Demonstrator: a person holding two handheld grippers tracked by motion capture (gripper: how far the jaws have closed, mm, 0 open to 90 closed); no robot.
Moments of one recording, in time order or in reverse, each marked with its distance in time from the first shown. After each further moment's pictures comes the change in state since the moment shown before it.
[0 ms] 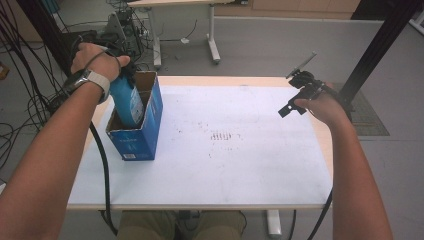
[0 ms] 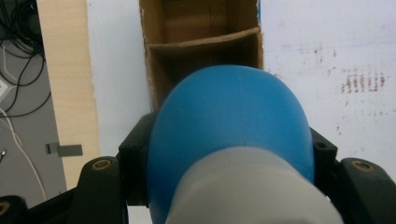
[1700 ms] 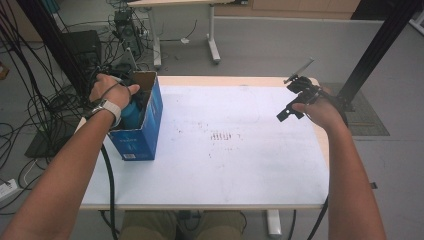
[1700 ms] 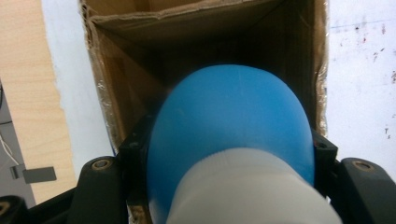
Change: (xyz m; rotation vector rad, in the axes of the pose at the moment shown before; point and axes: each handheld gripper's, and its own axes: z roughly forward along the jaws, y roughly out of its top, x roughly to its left) left arm 0.005 -0.001 0.084 0.039 -0.012 0.047; right arm -0.002 -0.004 0.015 0.015 0.017 0.021
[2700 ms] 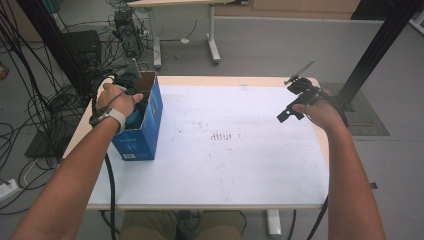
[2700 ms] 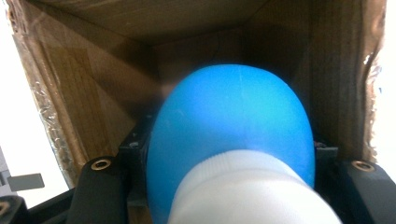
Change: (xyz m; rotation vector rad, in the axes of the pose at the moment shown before) left arm -0.002 0.003 0.027 0.032 0.003 0.019; right arm -0.002 -0.003 0.002 0.002 0.003 0.010
